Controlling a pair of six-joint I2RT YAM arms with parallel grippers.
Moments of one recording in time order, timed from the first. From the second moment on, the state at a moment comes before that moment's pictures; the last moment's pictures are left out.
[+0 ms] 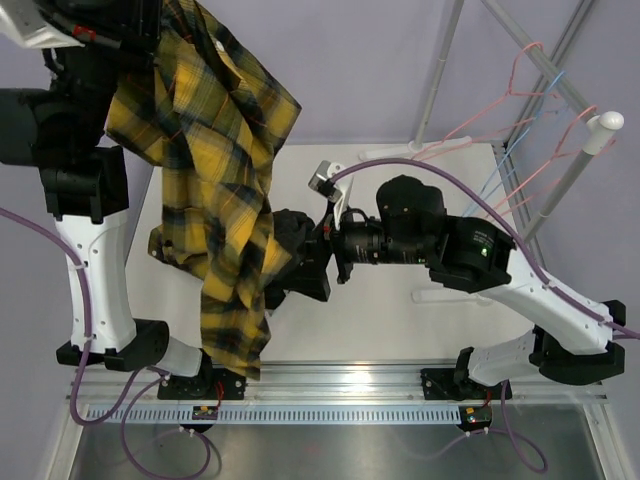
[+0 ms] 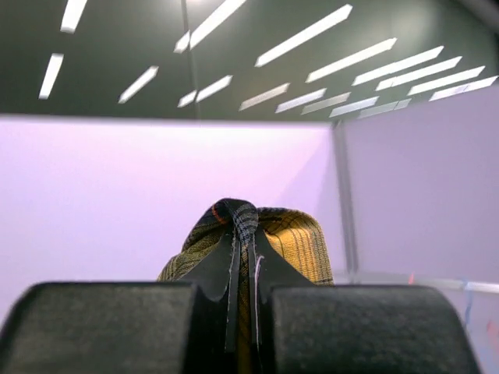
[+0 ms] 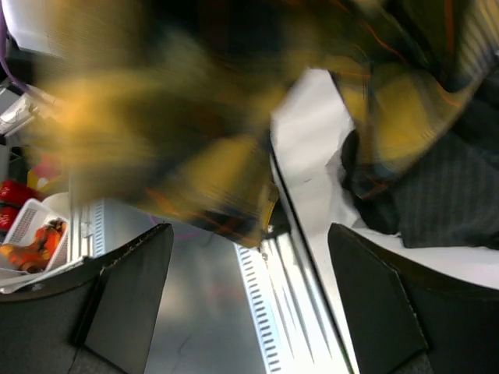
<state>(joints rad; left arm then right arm) -0.11 1.47 2.30 0.13 0.45 -0.39 1.18 1.33 1.77 -0.70 -0.21 0.34</state>
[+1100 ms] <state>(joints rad) -0.11 1.03 1.91 -0.44 0.59 -0.30 1.17 1.90 1.87 -0.57 -0.23 0.17</state>
